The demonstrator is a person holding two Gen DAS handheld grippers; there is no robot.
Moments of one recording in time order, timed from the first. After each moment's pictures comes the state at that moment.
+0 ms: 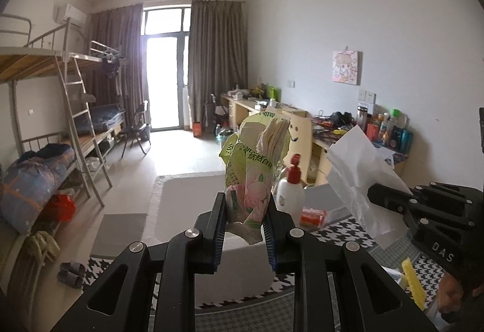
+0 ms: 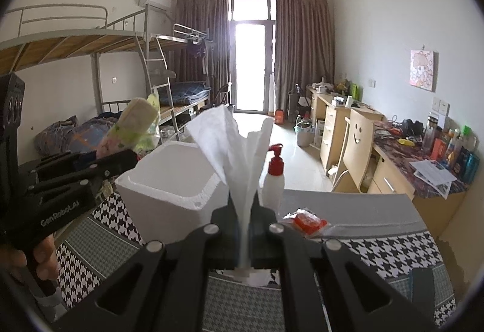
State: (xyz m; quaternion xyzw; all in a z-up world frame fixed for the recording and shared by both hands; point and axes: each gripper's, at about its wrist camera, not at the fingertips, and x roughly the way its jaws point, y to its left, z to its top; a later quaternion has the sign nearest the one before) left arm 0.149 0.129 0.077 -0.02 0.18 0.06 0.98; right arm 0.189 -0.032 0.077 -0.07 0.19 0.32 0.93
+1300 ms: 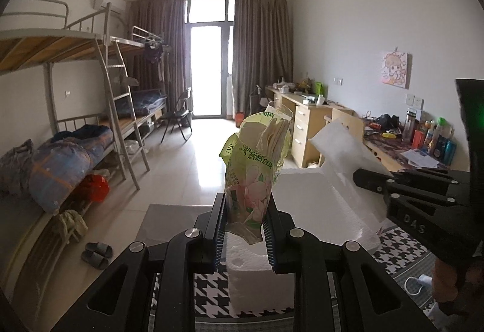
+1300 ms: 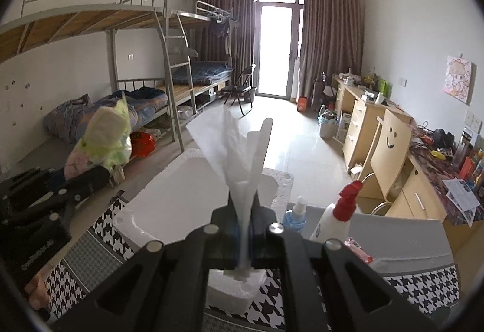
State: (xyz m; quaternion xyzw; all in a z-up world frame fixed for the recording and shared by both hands) left arm 0.162 0.195 0.067 -0.05 0.21 0.16 0.96; right arm 0.243 0.073 0.076 -0.11 0.23 0.36 0.90
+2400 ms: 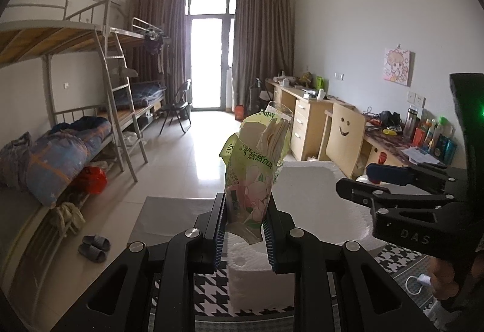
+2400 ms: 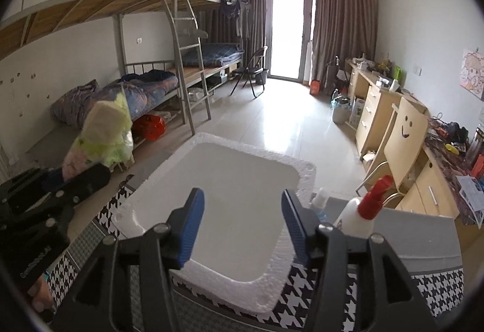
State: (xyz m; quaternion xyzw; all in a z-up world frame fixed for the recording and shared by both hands) left arm 0.170 0.201 0.063 -0.06 0.22 0.15 0.96; right arm 0.254 0.090 0.077 -0.12 0.28 0.38 0.87
